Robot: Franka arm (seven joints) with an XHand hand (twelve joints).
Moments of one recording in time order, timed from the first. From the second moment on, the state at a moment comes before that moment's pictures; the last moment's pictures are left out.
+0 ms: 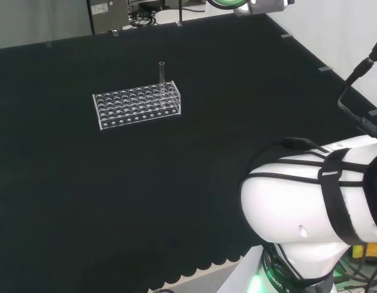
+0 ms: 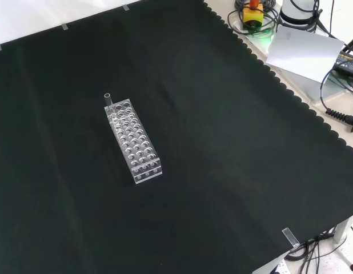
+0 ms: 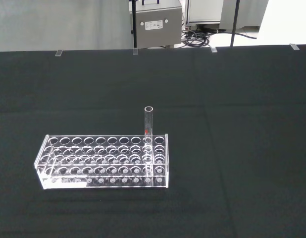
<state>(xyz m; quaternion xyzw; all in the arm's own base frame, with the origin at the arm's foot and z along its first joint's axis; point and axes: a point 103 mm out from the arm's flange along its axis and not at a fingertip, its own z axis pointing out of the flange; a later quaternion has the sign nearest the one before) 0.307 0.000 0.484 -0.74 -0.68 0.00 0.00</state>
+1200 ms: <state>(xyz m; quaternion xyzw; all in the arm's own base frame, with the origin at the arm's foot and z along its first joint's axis) 0.362 0.013 0.477 -0.71 -0.71 -0.02 -0.01</state>
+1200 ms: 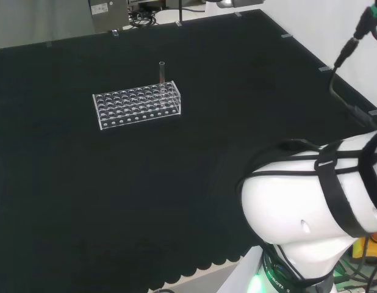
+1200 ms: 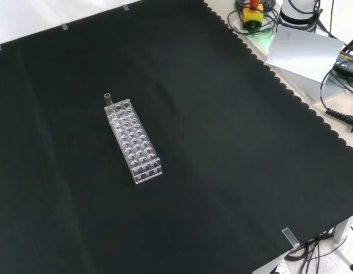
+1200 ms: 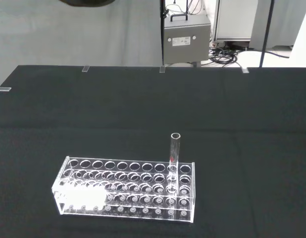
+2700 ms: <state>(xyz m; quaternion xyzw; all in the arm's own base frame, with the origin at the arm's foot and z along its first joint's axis) 0.518 -0.001 0.348 -0.71 -0.69 0.09 0.11</state>
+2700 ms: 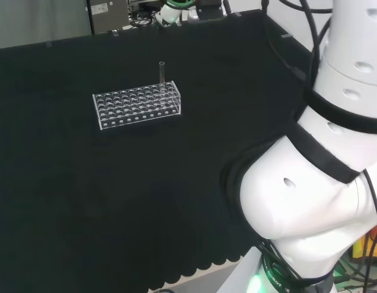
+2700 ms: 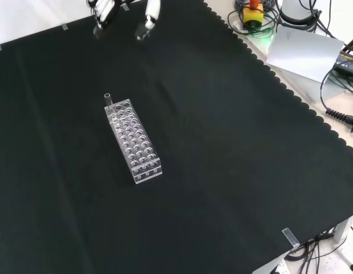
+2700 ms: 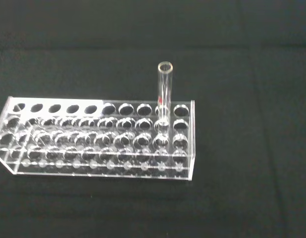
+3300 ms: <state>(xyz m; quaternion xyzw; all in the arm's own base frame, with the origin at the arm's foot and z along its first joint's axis) 0.569 0.004 0.262 -0.70 -0.68 0.15 0.15</state>
